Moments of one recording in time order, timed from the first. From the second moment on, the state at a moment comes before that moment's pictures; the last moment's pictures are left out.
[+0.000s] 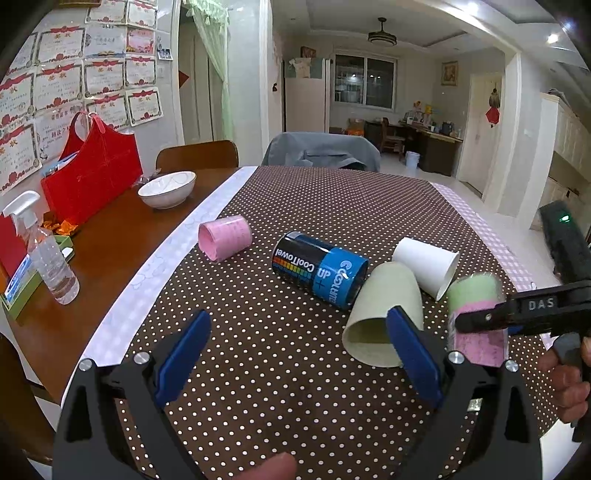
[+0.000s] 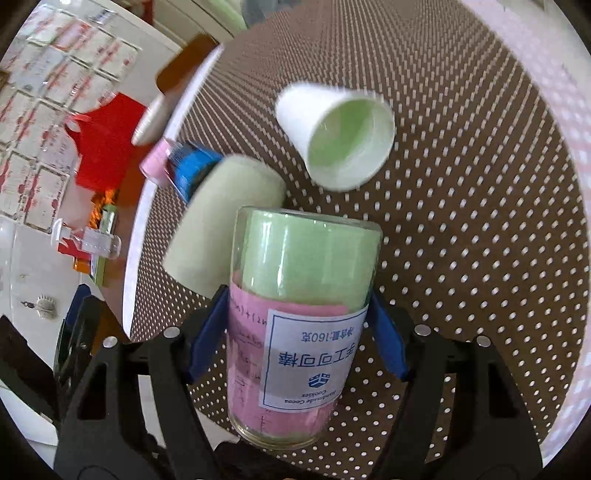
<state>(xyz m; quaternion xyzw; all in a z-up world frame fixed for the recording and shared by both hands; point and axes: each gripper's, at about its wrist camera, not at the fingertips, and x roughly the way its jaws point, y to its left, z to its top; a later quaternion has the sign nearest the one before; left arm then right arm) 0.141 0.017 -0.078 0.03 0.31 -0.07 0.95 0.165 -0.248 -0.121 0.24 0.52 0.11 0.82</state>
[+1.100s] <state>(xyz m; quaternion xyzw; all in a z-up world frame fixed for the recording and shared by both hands) 0.134 -0.004 -0.072 0.03 0.31 -0.06 0.95 0.142 -0.182 -0.115 0.01 0.27 -0.01 0.96</state>
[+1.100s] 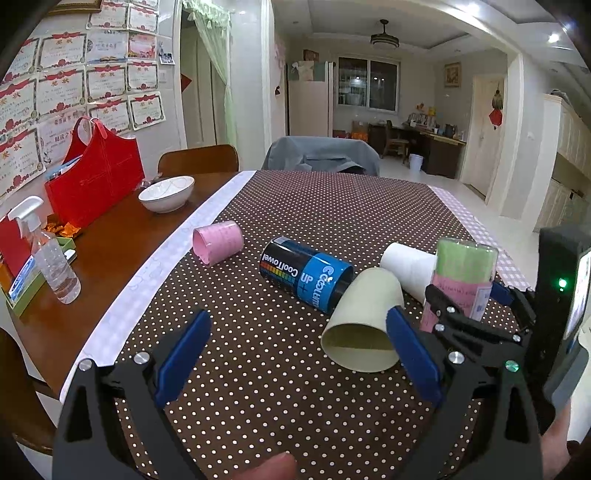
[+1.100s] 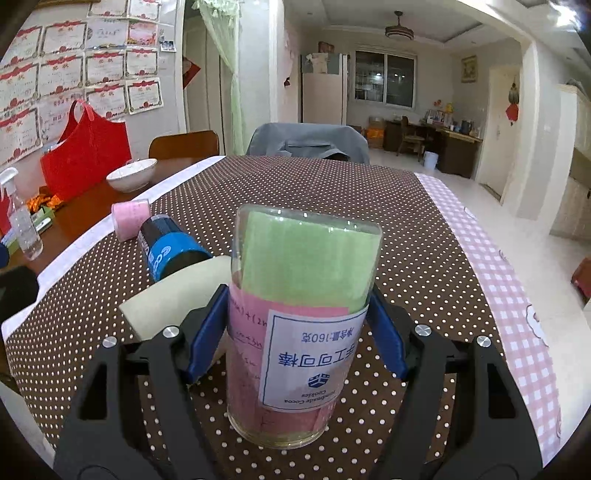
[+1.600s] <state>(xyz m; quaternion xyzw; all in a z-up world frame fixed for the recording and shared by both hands) 0.119 -0.007 -0.070 0.03 0.30 -0.06 0.95 0.108 -0.180 -0.108 0.03 0.28 0.01 0.96</state>
